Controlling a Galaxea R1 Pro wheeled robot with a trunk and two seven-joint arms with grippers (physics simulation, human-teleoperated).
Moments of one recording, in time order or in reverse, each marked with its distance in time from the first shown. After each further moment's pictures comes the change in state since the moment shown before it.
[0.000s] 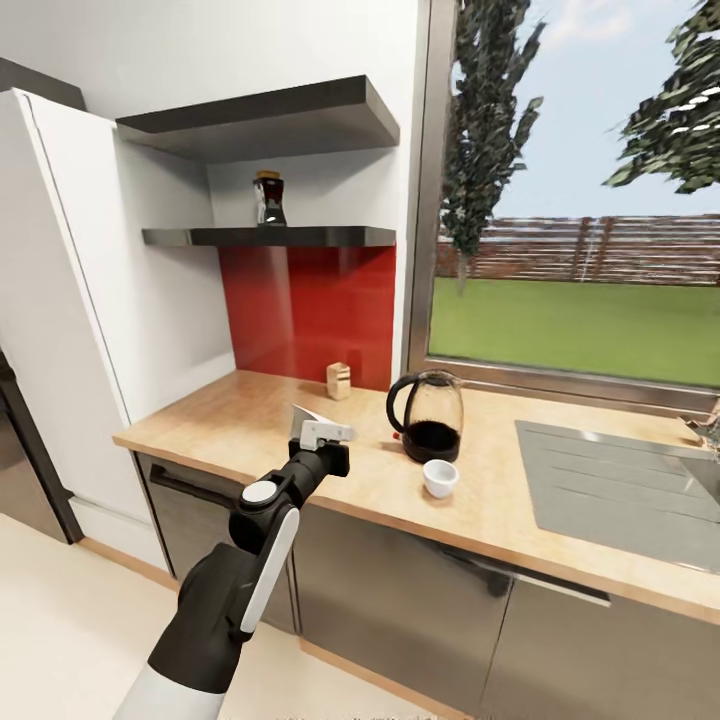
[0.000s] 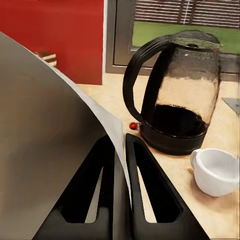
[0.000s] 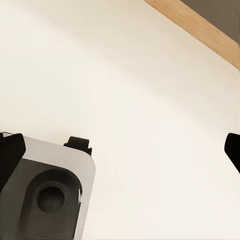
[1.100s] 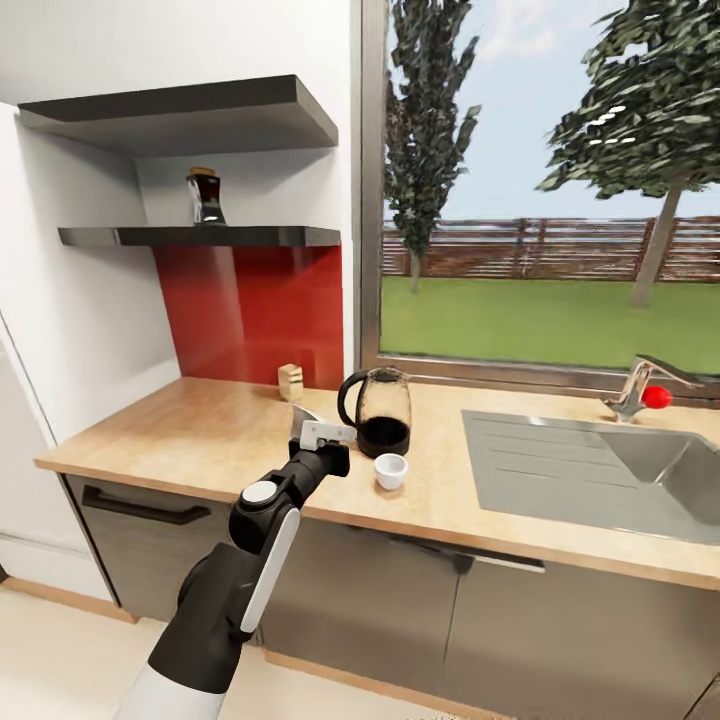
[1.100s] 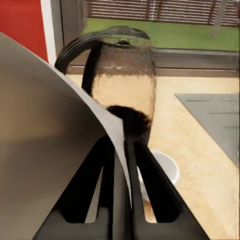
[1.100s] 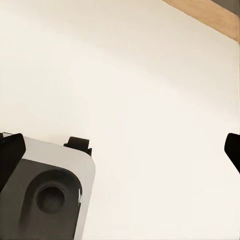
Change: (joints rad) left arm 0.000 0.000 0.000 0.000 0.000 0.000 0.000; right arm 0.000 0.000 -0.001 -0.001 -0.001 0.000 0.000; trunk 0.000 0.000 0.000
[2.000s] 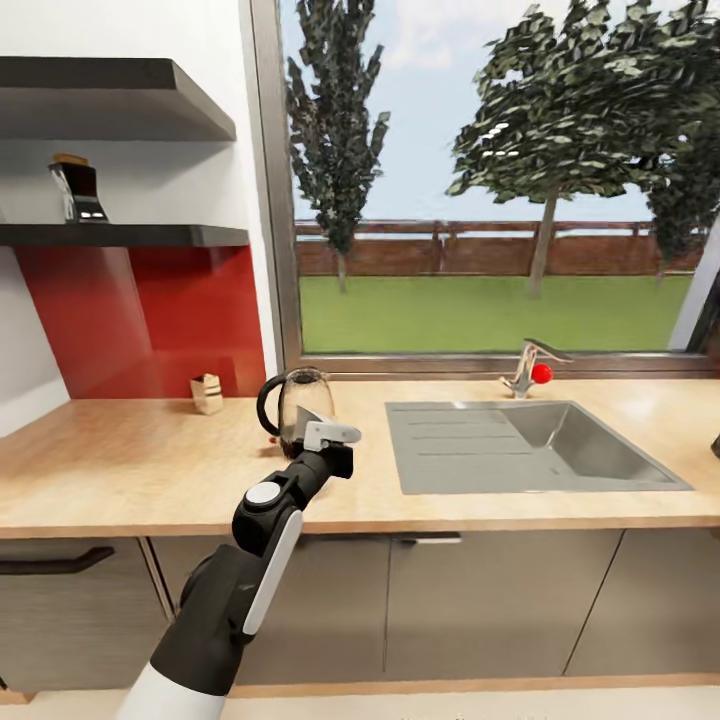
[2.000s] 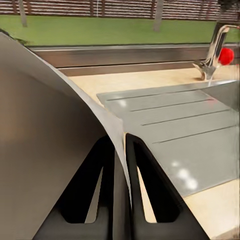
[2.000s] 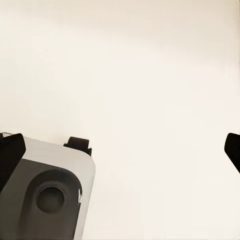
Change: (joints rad) left arm 0.000 0.000 -0.018 0.000 0.000 0.000 0.000; right arm 0.000 0.000 0.000 0.000 0.000 0.000 0.000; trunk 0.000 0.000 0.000
